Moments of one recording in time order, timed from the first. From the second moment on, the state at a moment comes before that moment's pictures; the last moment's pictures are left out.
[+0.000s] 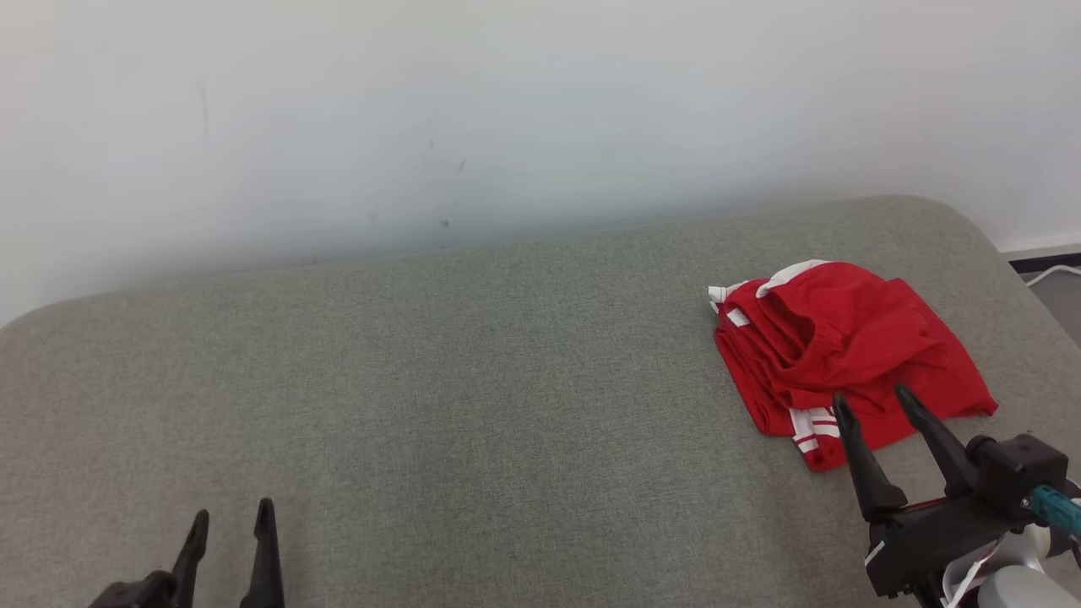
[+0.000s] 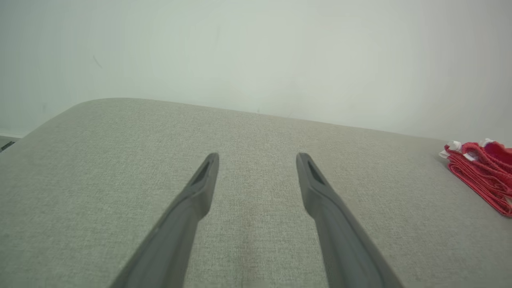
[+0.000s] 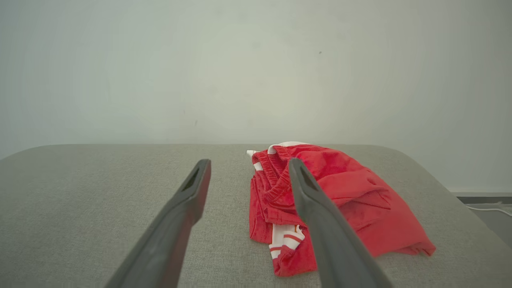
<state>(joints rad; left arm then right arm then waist) -0.01 0.19 -0.22 0.27 -0.38 0.09 -0.25 -0.14 -0.48 0.41 0.17 0.66 -0.11 -0.25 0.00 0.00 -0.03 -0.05</state>
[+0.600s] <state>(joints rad) 0.02 0.17 -0.17 0.23 -0.34 0.11 -0.25 -0.11 -0.42 0.33 0.16 0.55 -0.12 -0.26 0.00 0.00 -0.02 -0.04</state>
